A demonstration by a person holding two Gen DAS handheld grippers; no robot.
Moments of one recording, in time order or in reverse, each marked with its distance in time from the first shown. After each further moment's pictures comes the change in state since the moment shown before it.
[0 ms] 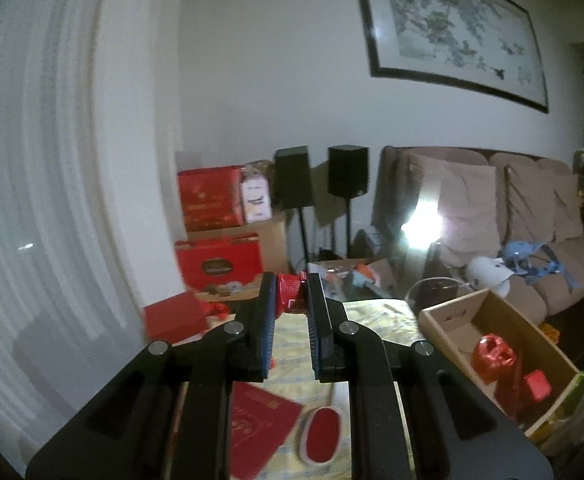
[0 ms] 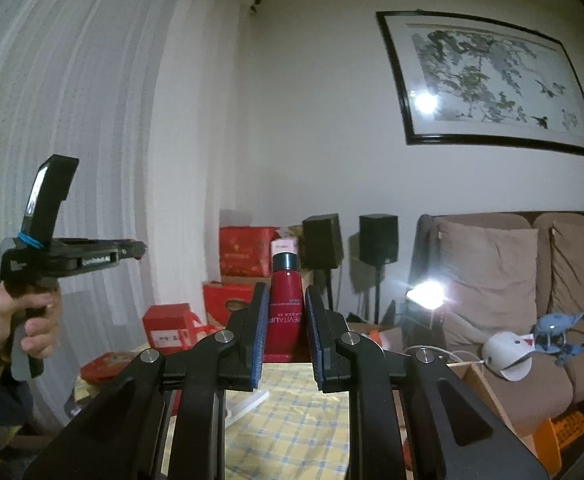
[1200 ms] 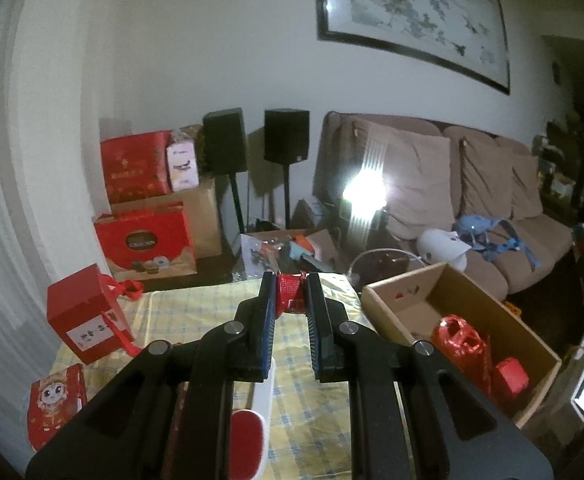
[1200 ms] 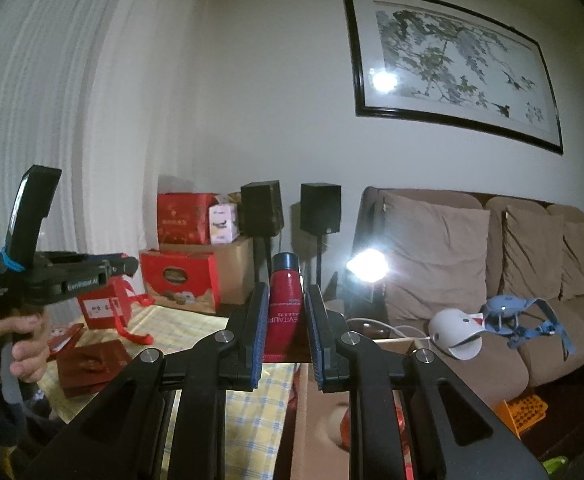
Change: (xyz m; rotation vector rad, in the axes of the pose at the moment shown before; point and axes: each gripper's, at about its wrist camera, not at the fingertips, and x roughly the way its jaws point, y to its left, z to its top) left arm 0.078 -0.066 -0.031 0.017 0.105 -0.195; right arm 0.032 -0.047 -0.022 -0.022 0.119 -0.196
